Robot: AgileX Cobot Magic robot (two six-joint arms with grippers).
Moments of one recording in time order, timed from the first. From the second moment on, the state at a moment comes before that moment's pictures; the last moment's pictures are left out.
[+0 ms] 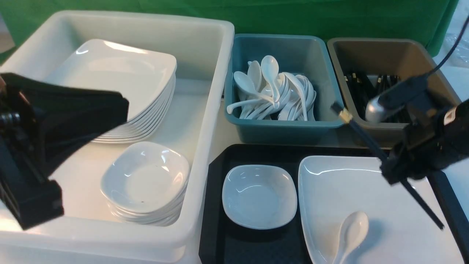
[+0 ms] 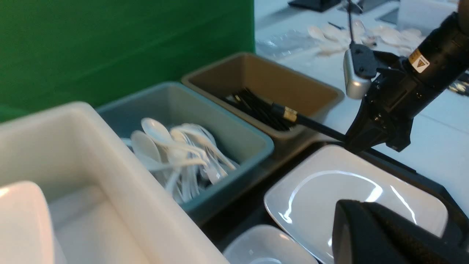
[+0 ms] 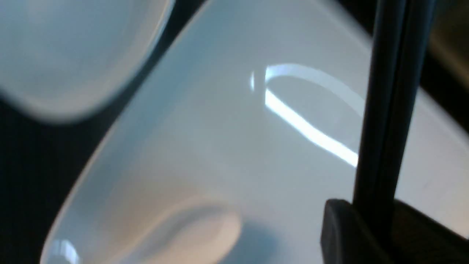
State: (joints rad) right arm 0.22 1.44 -1.07 0.13 0.62 -0.38; left arm -0.39 0.70 -0.87 -0.66 0.58 0.68
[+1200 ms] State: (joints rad) right arm 0.05 1.75 -1.62 0.20 0.91 -0.14; left arm -0.39 0.70 -0.87 -0.79 0.44 1.02
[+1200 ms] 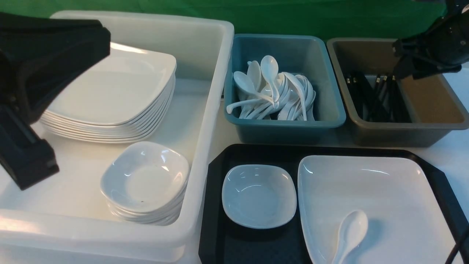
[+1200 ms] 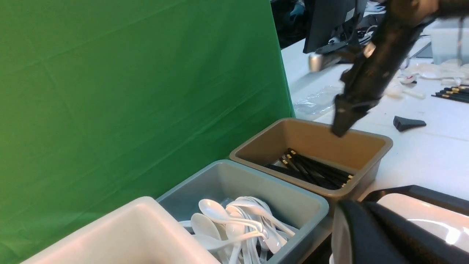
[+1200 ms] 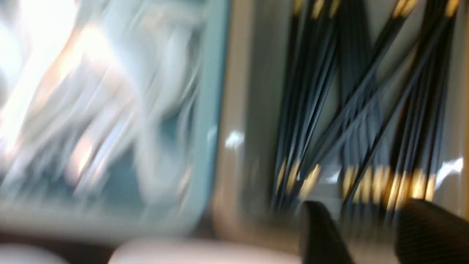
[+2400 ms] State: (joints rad) right arm 0.55 1.60 -0.83 0.10 0.55 0.54; left arm -0.39 0.70 -0.87 -0.79 0.52 0.97
